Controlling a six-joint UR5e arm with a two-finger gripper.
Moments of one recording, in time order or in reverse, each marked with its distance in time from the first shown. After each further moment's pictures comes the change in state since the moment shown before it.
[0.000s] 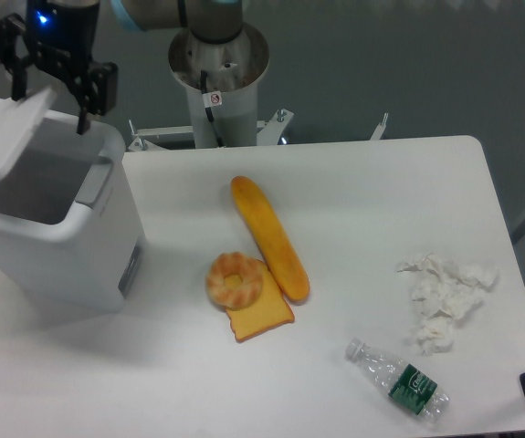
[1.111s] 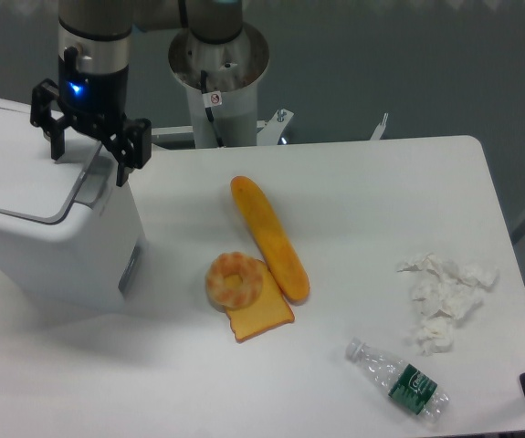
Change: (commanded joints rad) arm 0.002 -0.115 0.009 0.098 0.074 -0.012
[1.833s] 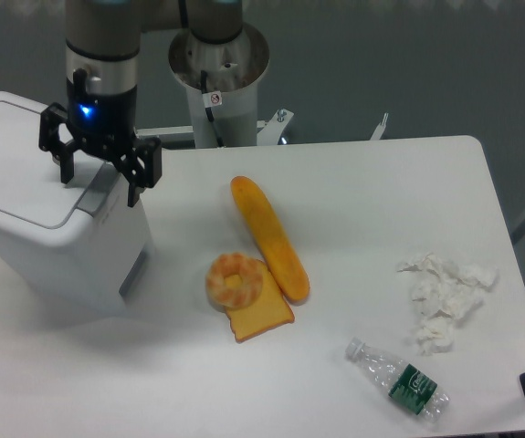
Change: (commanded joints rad) arm 0.029 0.020 0.040 0.054 -0.003 -0.028
